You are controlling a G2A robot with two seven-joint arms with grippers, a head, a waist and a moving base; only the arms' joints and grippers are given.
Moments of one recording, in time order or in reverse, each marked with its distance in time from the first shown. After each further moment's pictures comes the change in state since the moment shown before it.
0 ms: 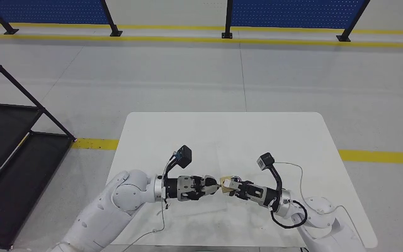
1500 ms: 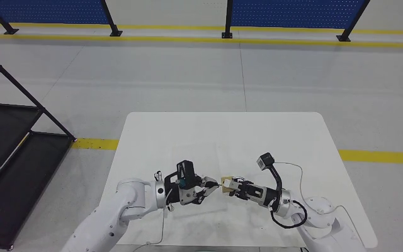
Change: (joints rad) left arm 0.120 -0.009 -0.057 -0.128 0.914 -0.011 0.582; right arm 0.000 0.000 0.000 0.000 0.000 0.000 0.000
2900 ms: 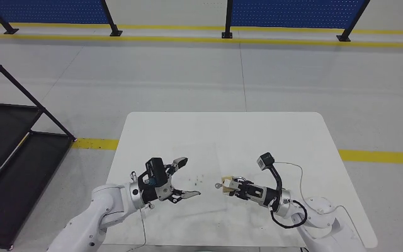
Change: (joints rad) left arm 0.221 0.036 -0.270 -0.059 0.061 0.018 0.181; right arm 0.000 0.000 0.000 0.000 0.000 0.000 0.000
